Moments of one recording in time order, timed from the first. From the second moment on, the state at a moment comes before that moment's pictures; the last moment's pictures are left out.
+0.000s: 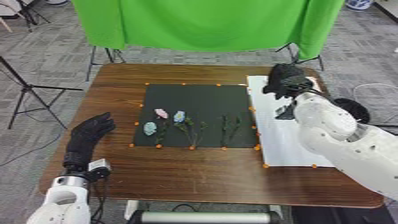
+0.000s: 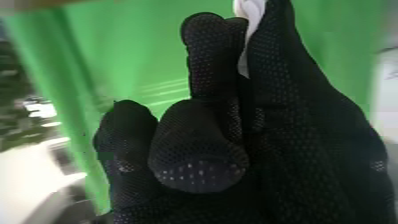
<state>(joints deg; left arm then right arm) 118.5 -65.1 -95.7 -107.3 59.2 7.9 13.6 -50.0 -34.8 29.2 -98.6 -110.3 12.4 27.2</state>
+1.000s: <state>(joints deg) 117.3 -64.9 -95.1 -107.0 59.2 7.2 12.5 -42.3 -55.8 16.0 -89.4 -111.0 -0.5 21.6</state>
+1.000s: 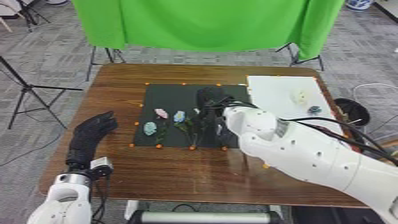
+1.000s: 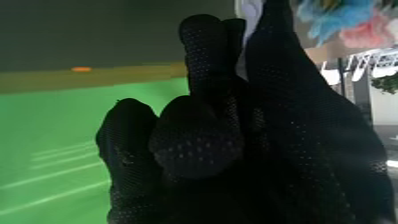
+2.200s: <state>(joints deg) 117.6 -64.9 -95.3 -107.1 59.3 6.9 12.2 -54.5 -42.4 44.7 -104.3 -105.8 -3.4 25.1</state>
